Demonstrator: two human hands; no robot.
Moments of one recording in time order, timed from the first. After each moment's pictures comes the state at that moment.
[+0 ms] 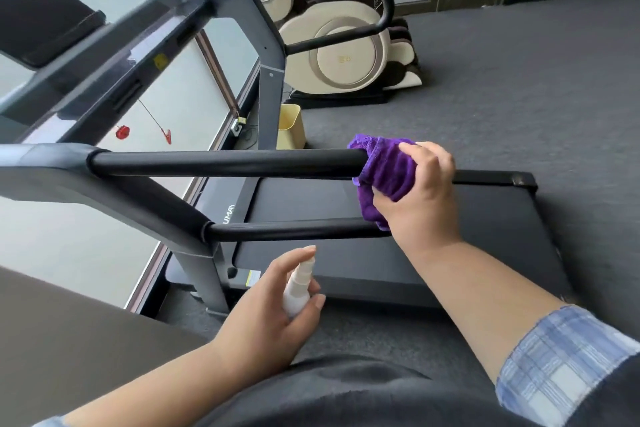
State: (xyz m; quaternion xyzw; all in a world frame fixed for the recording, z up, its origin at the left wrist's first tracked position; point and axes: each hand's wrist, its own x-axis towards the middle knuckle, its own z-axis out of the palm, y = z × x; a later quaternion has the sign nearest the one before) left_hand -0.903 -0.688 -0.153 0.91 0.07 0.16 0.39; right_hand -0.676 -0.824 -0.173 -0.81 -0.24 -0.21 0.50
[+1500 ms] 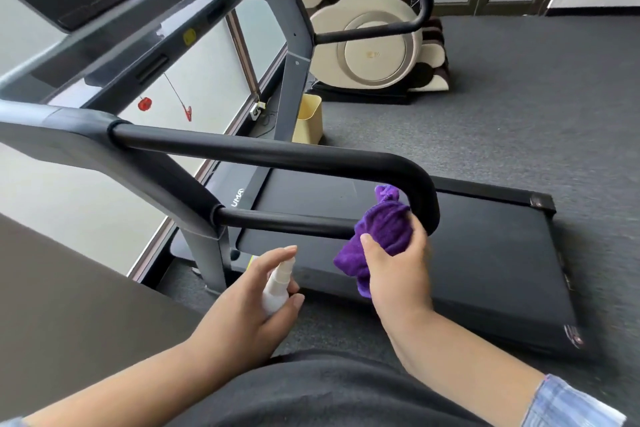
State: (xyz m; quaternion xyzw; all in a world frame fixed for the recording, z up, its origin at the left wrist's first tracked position) left_hand -0.919 -0.674 -0.161 0.91 0.13 0.17 0.37; right_hand -0.755 -0.811 -0.190 -0.75 0.00 0.12 0.65
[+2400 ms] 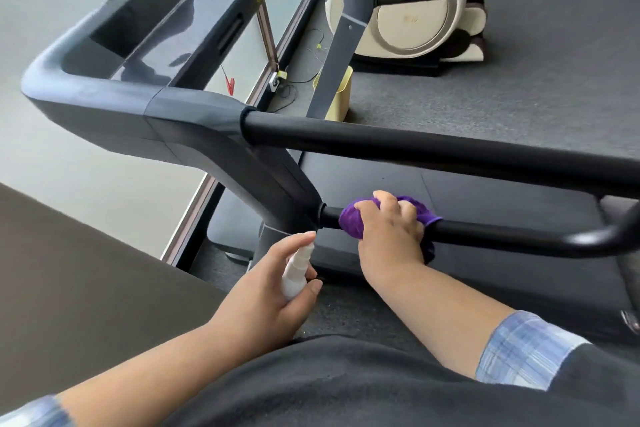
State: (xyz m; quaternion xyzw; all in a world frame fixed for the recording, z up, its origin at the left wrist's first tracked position) left_hand -0.992 -0.463 -0.182 0.89 0.14 0.13 0.42; right_hand -0.805 -0.572 -0.232 -0.95 -0.29 0.05 0.12
